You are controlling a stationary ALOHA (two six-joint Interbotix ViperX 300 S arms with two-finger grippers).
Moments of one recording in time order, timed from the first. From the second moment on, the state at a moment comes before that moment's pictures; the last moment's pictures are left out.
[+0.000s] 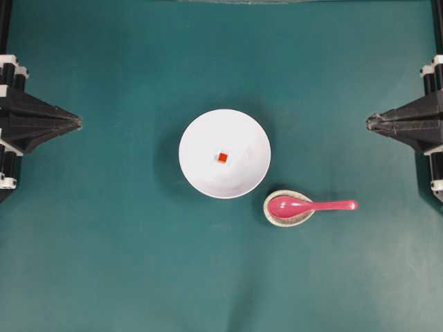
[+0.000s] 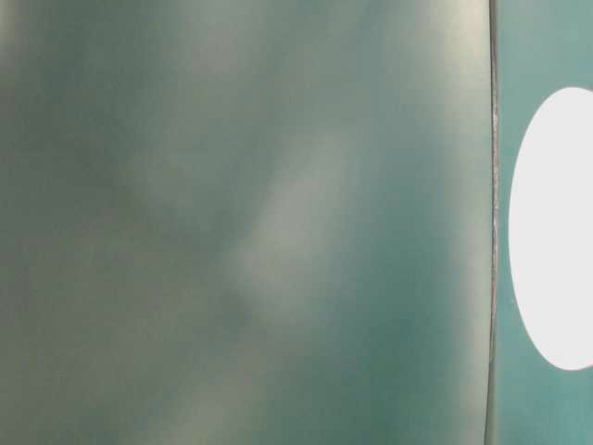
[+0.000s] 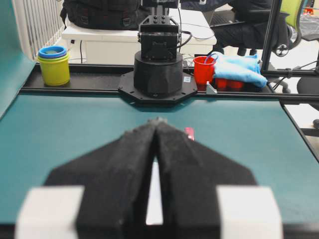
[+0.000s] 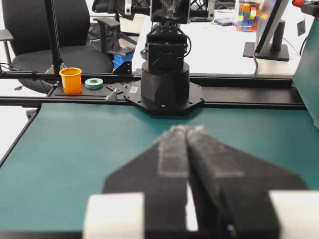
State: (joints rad) left arm 0.00 -0.97 1.19 0.00 -0.29 0.00; right arm 0.00 -0.96 1.17 0.00 -0.29 0.00
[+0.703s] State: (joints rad) left arm 0.00 -0.97 1.15 0.00 -0.05 0.00; right arm 0.00 -0.91 1.17 0.02 -0.19 0.03
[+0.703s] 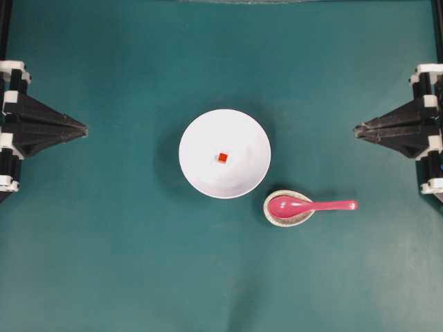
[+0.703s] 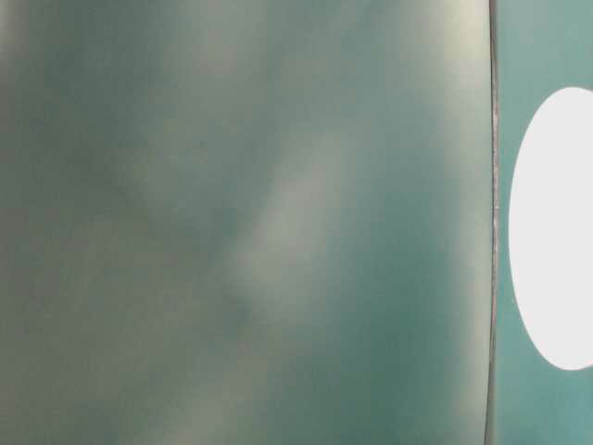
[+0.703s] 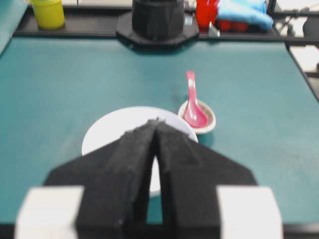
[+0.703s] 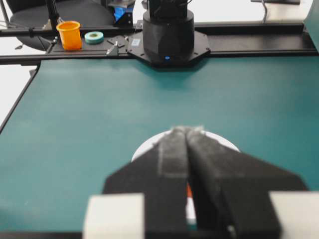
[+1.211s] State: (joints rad) left arm 0.03 -0.97 1.15 0.00 0.05 0.00; right arm 0.04 -0.80 1.25 0.02 -0.32 0.03
